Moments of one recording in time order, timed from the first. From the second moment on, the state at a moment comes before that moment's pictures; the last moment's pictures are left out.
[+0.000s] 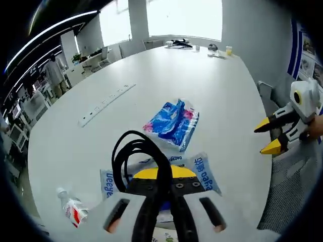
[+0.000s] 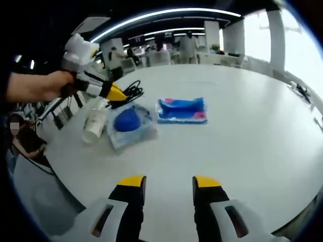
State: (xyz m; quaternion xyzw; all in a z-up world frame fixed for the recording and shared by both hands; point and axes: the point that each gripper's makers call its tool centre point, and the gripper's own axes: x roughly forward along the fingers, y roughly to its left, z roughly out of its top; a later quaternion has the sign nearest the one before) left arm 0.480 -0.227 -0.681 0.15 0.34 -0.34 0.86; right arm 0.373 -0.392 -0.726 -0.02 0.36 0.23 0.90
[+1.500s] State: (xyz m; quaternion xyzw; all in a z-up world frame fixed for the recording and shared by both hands) left arm 0.337 -0.295 -0.612 0.24 0.21 -0.38 0.87; right arm 0.377 -0.276 -0.610 0.32 0.40 0.34 0.79
